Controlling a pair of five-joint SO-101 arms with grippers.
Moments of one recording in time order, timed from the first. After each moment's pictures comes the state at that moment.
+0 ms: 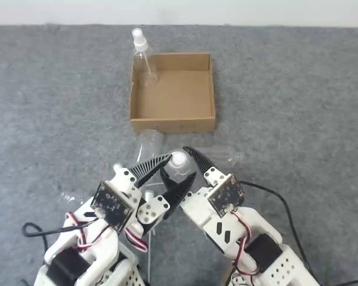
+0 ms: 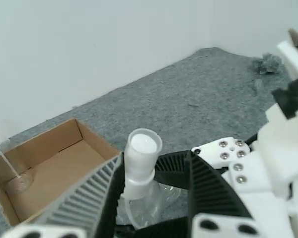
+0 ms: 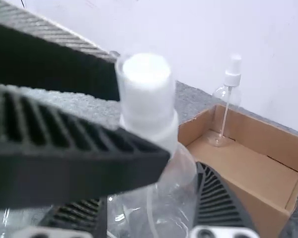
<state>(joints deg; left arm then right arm) 33.6 -103.1 68.6 62.9 -0.6 -46.7 -103.0 94.3 27.3 3.1</state>
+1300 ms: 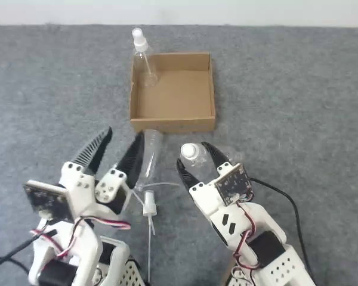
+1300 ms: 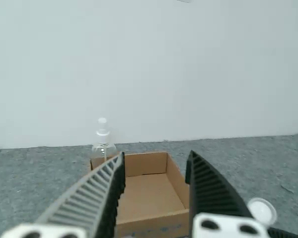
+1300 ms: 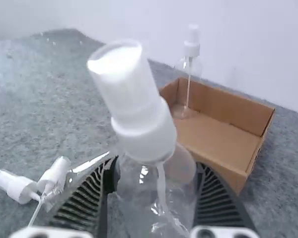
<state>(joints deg) 6.8 -103.1 63.5 57.4 10.3 -38.2 -103.0 94.9 31.9 3.0</state>
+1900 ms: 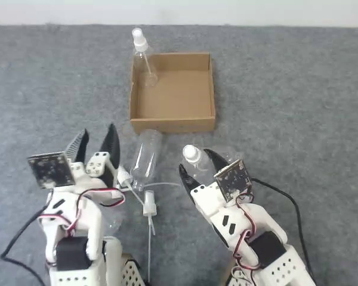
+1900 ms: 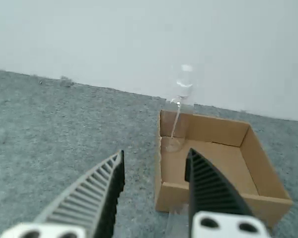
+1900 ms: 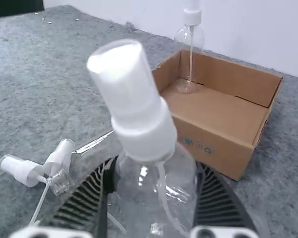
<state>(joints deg) -10.9 -102.5 80.0 51.2 14.4 -38.2 -103.0 92.7 37.6 -0.4</state>
